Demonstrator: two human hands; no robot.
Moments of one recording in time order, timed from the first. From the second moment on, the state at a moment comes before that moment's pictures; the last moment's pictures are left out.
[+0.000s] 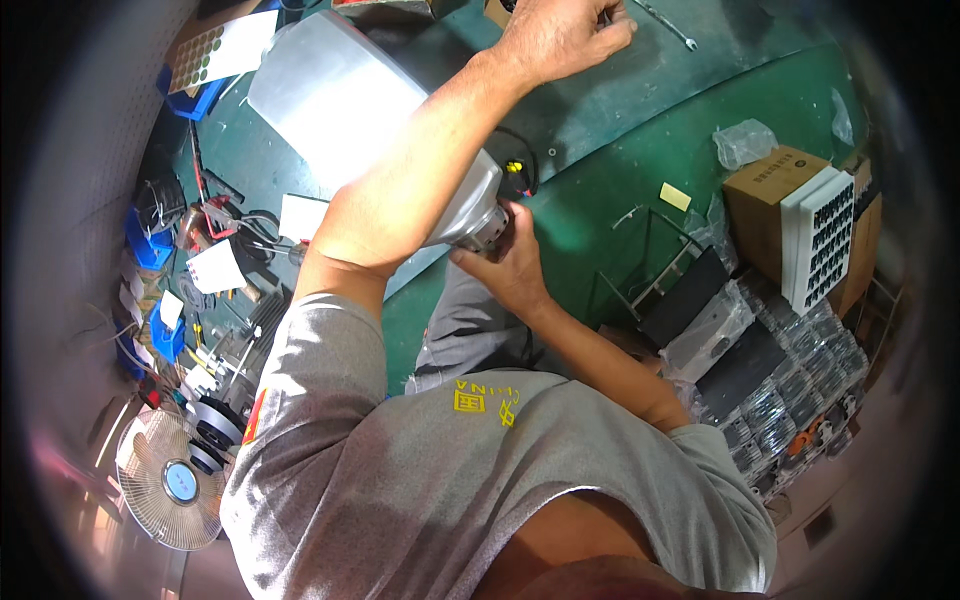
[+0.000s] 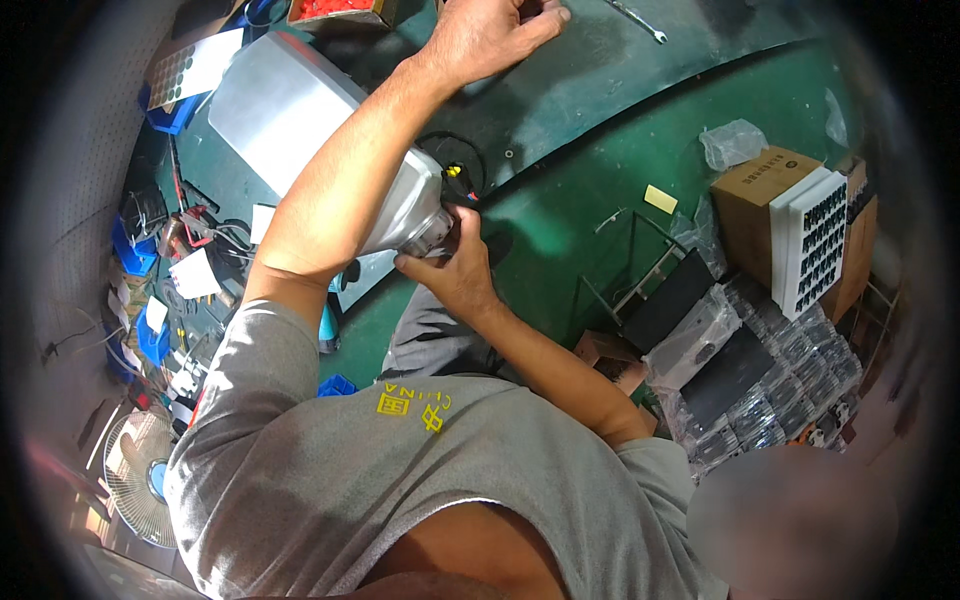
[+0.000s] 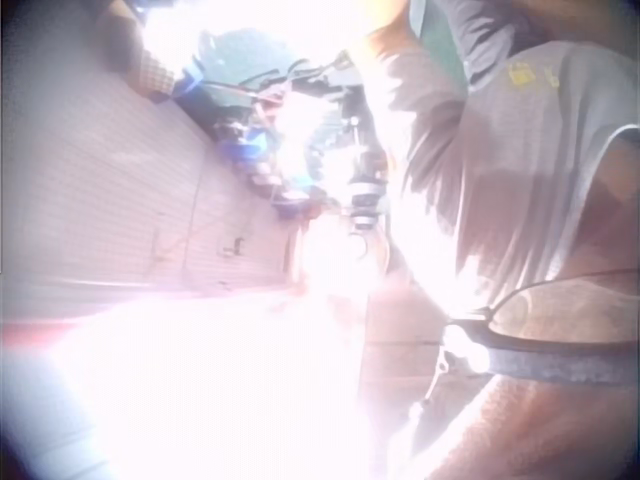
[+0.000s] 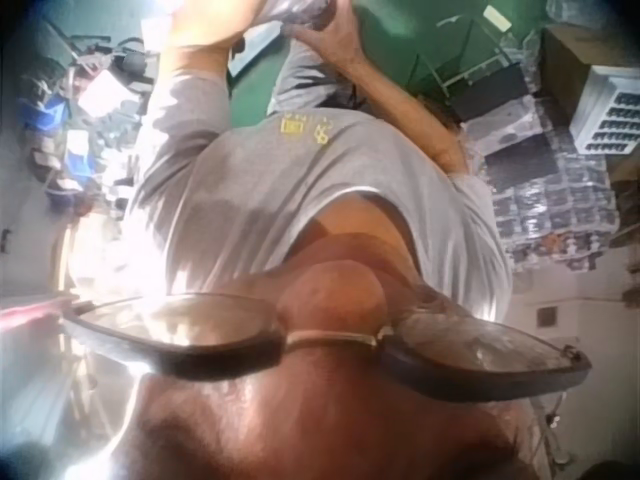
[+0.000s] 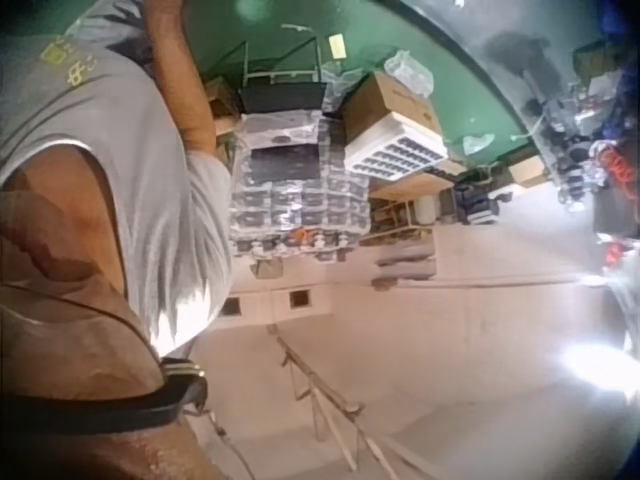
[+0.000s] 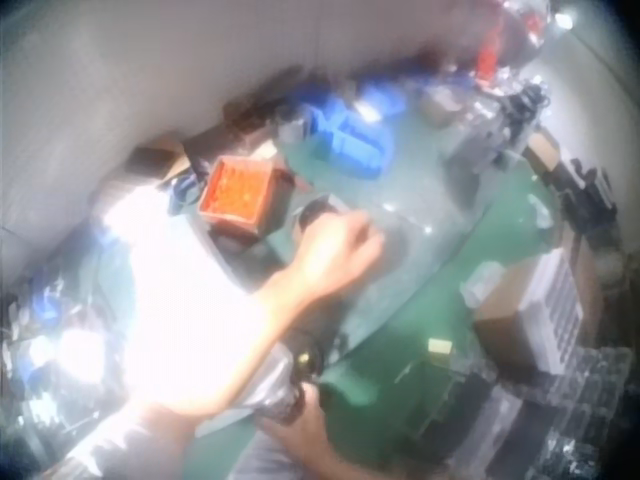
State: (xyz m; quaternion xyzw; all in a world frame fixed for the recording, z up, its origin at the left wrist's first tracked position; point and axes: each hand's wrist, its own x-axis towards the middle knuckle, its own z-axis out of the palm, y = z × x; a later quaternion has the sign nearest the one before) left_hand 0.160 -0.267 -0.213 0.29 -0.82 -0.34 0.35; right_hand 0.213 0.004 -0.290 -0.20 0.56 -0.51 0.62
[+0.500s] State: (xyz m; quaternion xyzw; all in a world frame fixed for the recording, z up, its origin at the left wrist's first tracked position) left_hand 0.156 -0.270 -0.217 0.28 -0.84 -0.32 0.33; right_hand 0.205 -0.017 -0.287 -0.33 0.62 -0.44 0.55
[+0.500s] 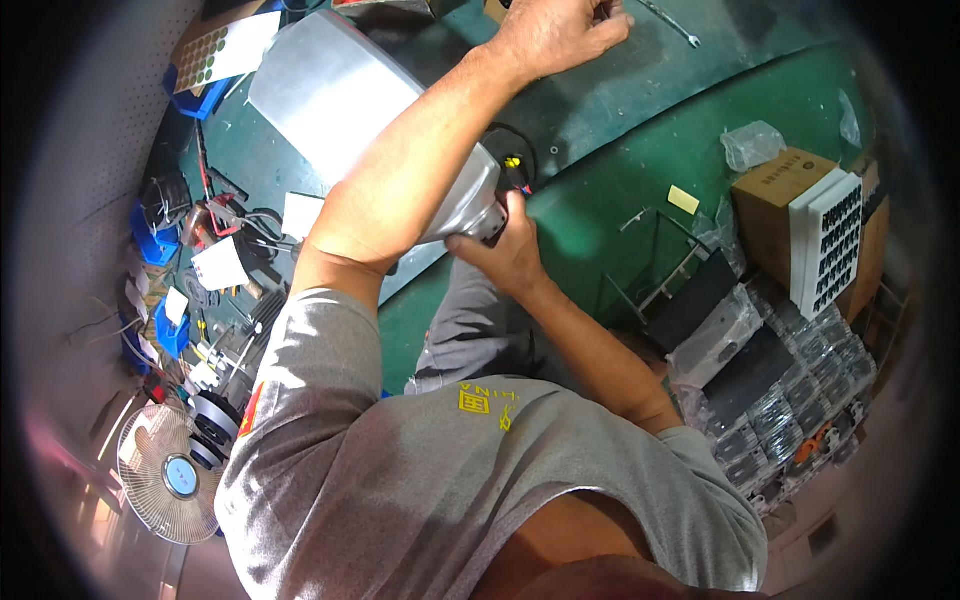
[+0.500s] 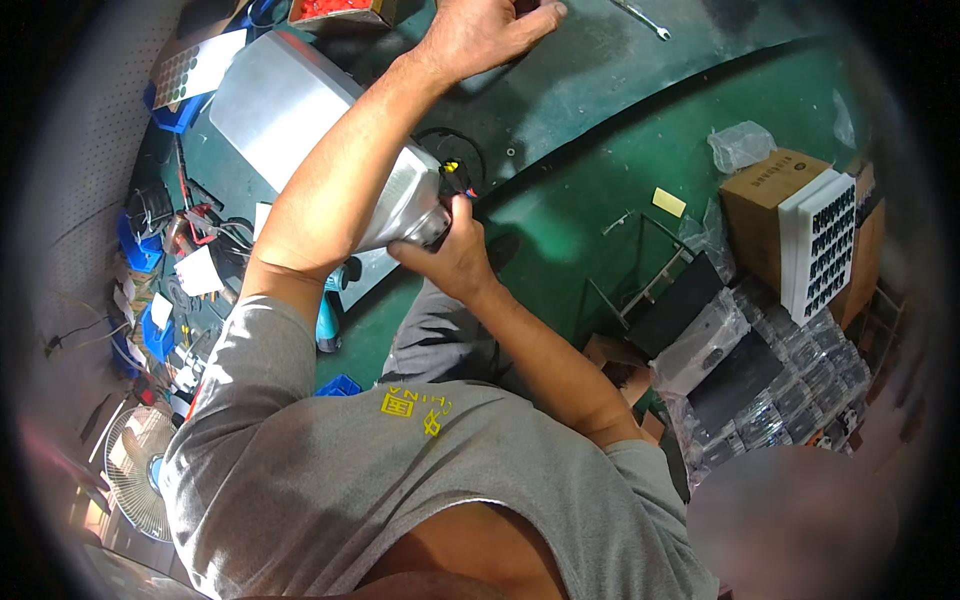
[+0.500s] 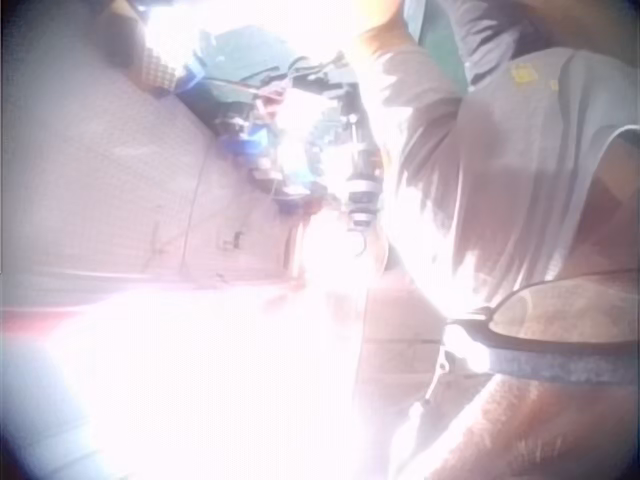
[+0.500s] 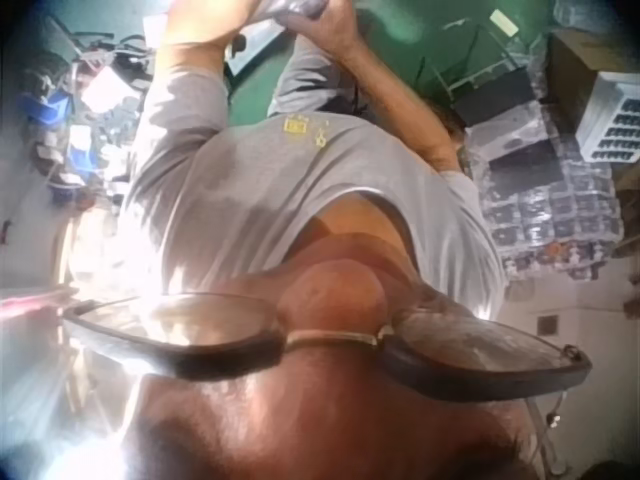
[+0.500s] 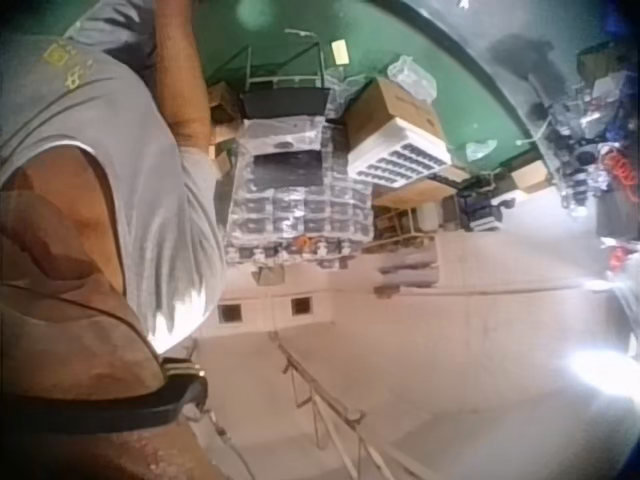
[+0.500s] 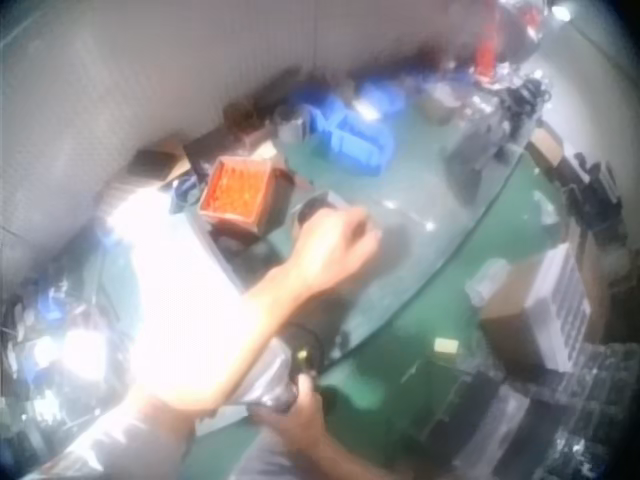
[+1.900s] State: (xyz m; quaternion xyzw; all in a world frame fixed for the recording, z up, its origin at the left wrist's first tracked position) left_hand 0.167 -0.272 -0.222 0.31 -0.86 -0.35 0.20; right_hand 0.118 -0.032 -0.176 -0.42 0.57 -0.59 0.38
